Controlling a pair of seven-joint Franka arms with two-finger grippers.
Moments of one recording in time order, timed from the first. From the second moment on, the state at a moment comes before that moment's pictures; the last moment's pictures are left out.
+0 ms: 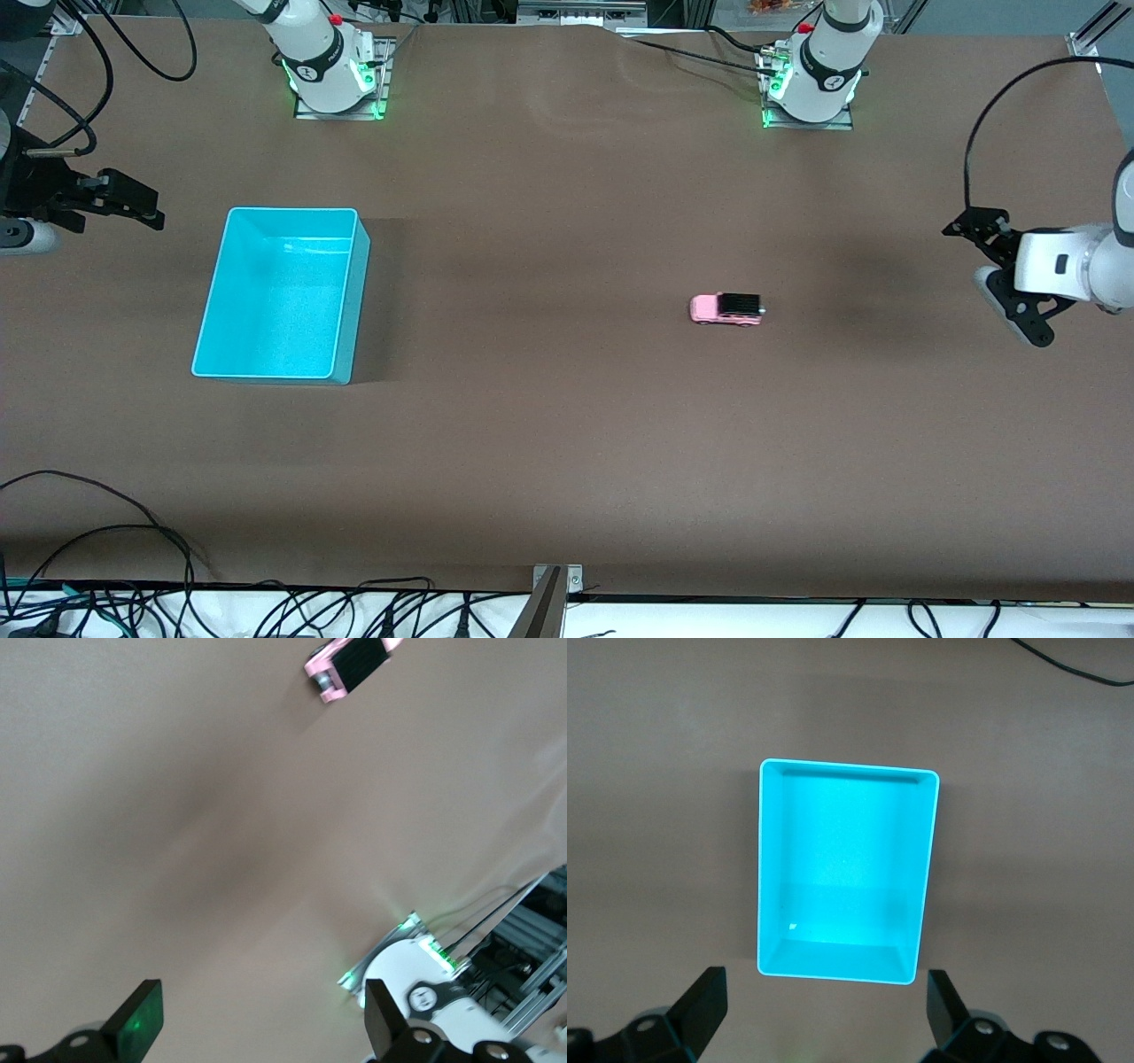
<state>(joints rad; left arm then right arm) 0.14 0.31 -0.05 -1.51 -0.02 1.32 0.79 0.15 0.09 -0.14 -1.48 0.01 1.51 -0.04</state>
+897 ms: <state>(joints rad) -0.05 0.23 -0.06 -1.51 -0.02 1.31 0.32 0.15 0.09 -0.13 -1.48 0.01 1.49 -0.05</state>
